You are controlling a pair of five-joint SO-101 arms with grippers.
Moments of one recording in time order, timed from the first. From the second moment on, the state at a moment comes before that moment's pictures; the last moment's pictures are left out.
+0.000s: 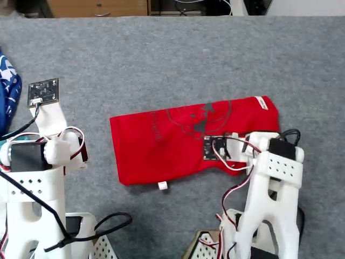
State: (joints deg) left arm -7.0 -48.5 28.6 98.0 0.7; right arm 15.5 -36.3 55.1 61.9 94.4
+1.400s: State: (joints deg) left arm -7.0 -48.5 28.6 98.0 0.7; right arm 9.8 6.1 14.1 65.8 89.2
